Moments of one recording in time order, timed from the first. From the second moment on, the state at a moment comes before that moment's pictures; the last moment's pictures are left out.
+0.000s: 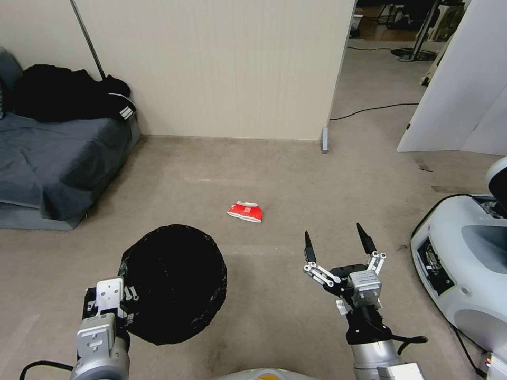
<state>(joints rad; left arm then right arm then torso) 1.95 -1.47 -0.59 -2.50 -0.04 0.52 -0.39 -1.95 1.61 0.37 2.36 -0.24 0.33 -0.04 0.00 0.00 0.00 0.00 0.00</state>
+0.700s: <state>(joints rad) 1.94 -1.48 -0.57 -2.50 -0.03 0.53 -0.38 -1.95 1.61 0.37 2.35 -0.24 0.33 -0.04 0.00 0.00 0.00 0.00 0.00</state>
